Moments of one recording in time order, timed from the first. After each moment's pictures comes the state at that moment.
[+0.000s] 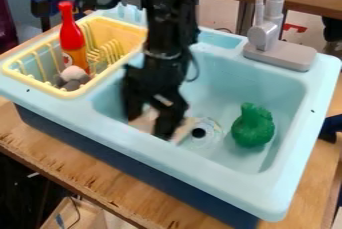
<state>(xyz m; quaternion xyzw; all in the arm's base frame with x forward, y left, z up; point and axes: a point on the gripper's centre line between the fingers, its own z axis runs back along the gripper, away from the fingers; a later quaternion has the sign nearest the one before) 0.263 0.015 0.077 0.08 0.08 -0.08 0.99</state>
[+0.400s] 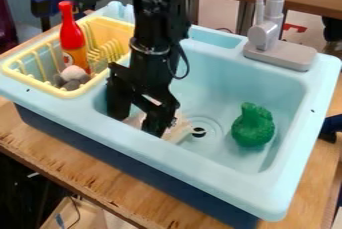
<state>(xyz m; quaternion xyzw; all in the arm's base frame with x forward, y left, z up) 0.259 0.018 0.094 0.06 0.07 -0.05 0.99</state>
